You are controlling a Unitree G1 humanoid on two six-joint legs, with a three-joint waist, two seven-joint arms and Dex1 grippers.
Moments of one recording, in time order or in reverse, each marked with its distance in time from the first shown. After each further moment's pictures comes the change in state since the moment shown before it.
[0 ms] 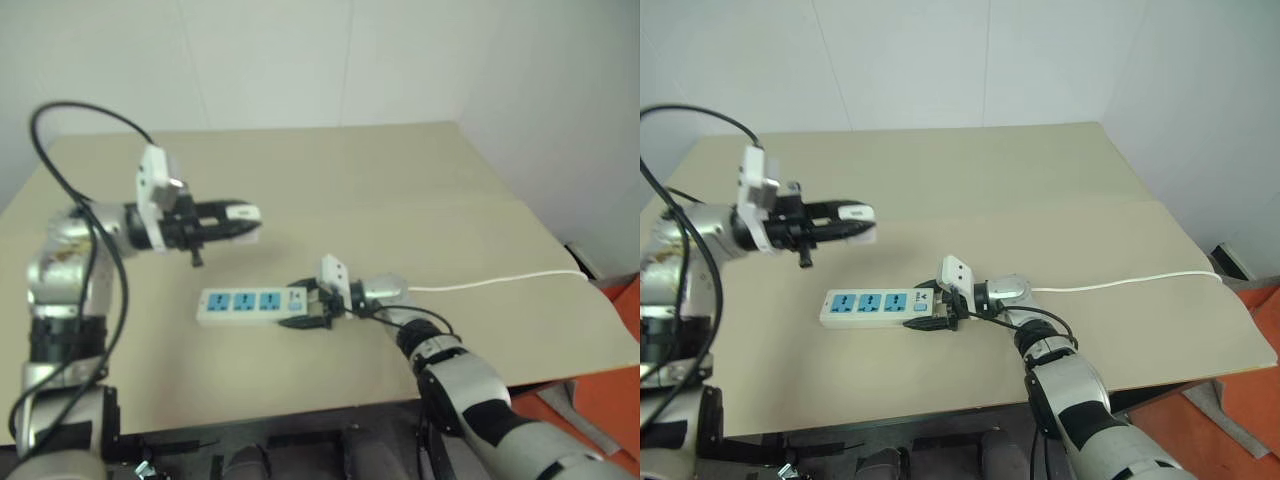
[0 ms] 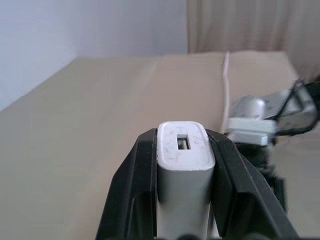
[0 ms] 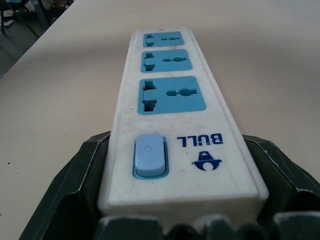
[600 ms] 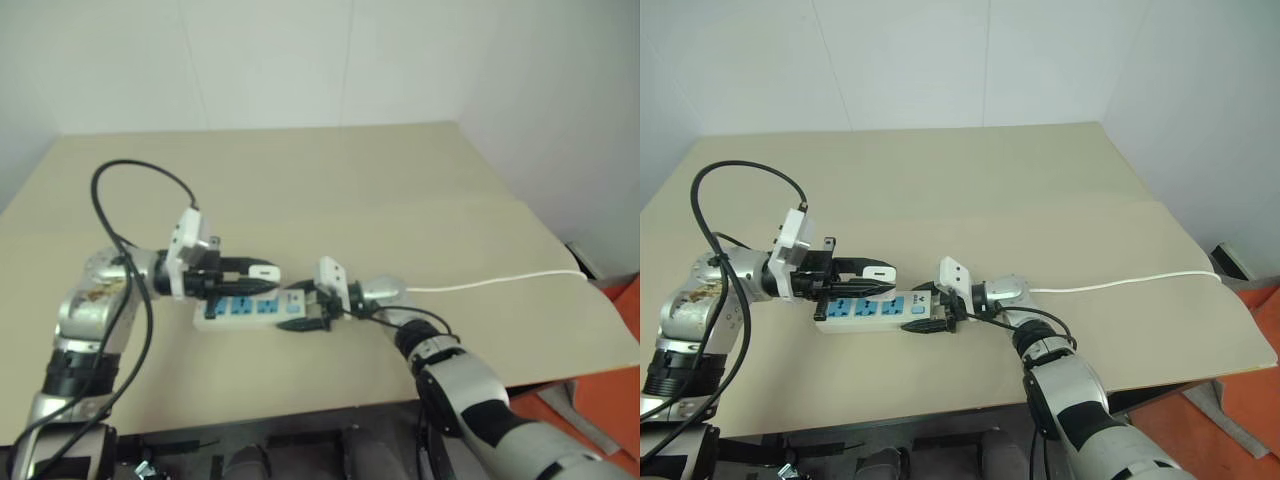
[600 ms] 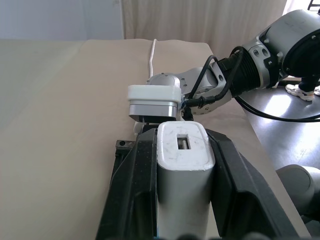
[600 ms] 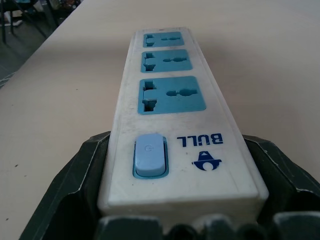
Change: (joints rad) left arm 0.142 0.008 -0.099 -0.056 -0.063 -0.053 -0.094; right arm 0.000 -0.001 0.006 -0.001 0.001 0.000 0.055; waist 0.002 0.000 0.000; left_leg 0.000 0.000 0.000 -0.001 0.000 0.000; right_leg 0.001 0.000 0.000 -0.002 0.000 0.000
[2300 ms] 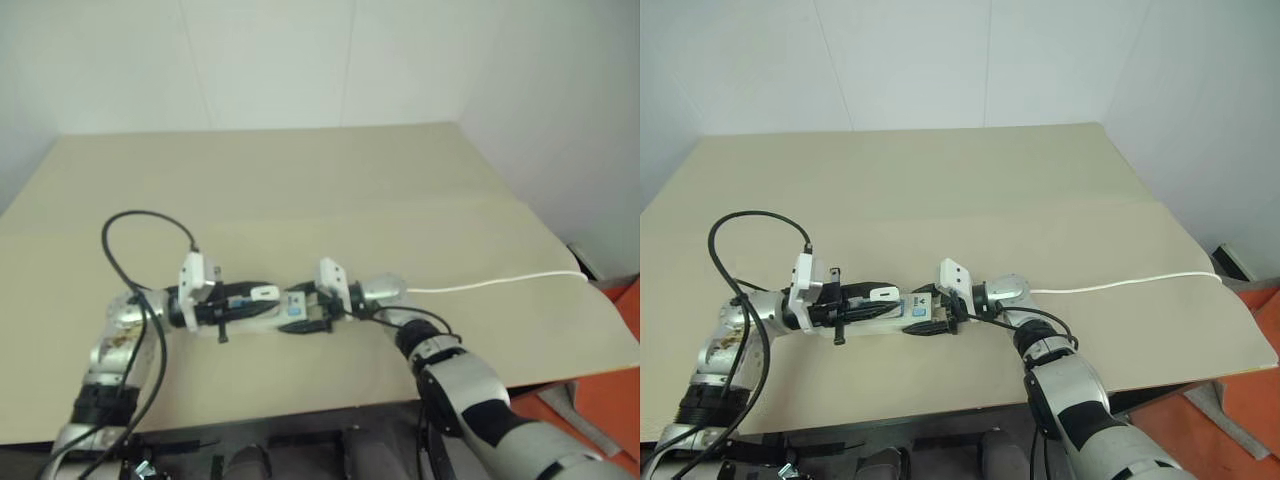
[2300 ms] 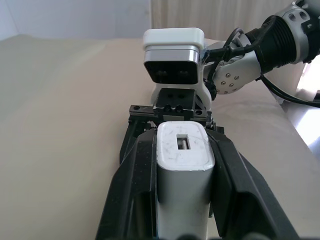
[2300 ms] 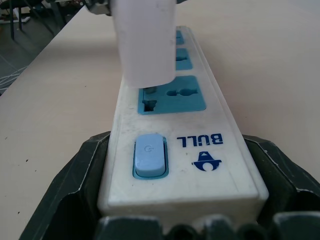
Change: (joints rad) left arm 0.152 -0.118 -0.026 0.173 0.057 -0.363 0.088; right arm 0.000 -0.019 0.006 -0.002 -0.002 0.000 0.006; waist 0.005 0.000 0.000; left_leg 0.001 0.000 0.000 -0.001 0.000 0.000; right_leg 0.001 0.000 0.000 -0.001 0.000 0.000
